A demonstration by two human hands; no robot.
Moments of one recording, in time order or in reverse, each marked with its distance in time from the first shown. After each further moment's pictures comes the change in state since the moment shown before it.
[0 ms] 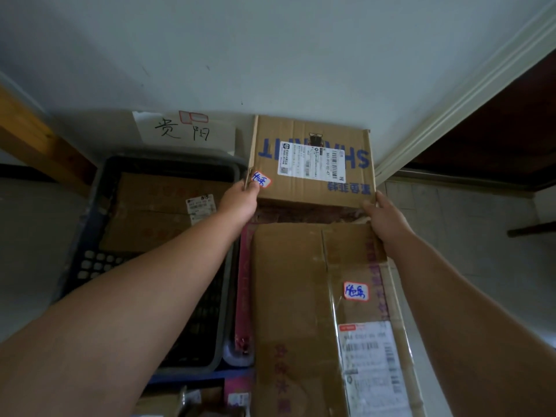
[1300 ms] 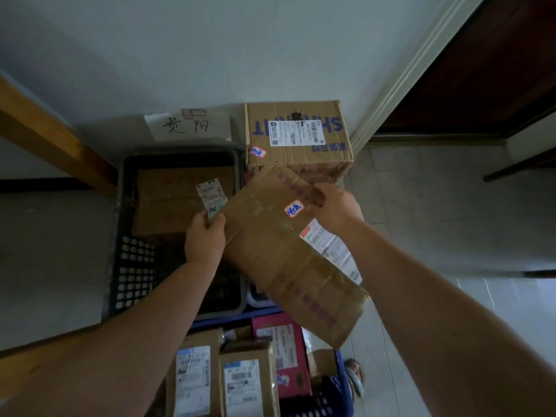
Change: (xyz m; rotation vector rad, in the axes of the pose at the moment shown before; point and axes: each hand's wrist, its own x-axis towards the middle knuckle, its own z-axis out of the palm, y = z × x) left_hand -0.138 -0.061 -0.068 -0.057 0.163 -0.102; right_hand -0.138 -0.021 0.025 -0.654 -0.101 -0.215
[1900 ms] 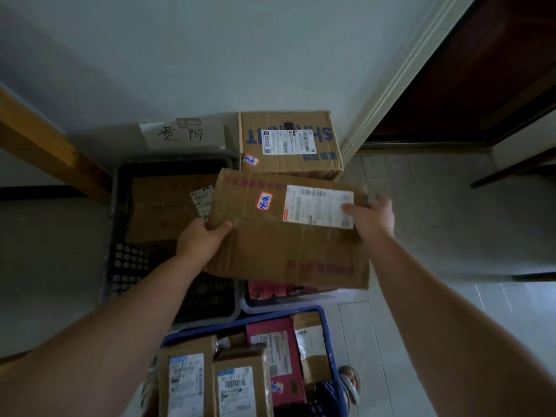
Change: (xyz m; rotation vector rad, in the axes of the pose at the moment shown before) left_hand 0.005 0.015 -0.009 0.296 -0.142 0.034; right_hand -0.023 0.046 -0.026 0.793 0.310 0.440
